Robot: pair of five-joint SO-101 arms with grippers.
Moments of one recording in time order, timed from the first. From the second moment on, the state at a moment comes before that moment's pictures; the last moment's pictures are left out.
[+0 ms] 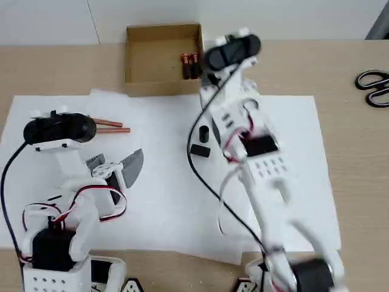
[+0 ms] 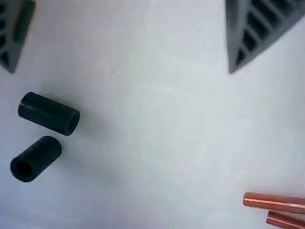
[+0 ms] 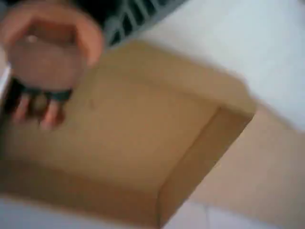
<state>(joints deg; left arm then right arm) 0.4 -69.1 43.1 78.4 18.8 -19.3 -13.0 26.8 9.7 0.1</state>
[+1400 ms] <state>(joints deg) 0.4 -69.1 43.3 79.6 18.8 -24.9 55.5 -30.0 -4.8 0.1</state>
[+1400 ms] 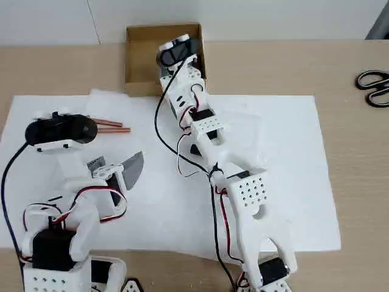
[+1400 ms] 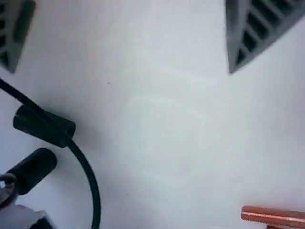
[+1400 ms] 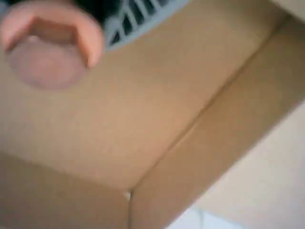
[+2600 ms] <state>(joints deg) 0.4 -69.1 43.3 79.6 18.8 -18.0 29.8 -31.6 23.6 0.1</state>
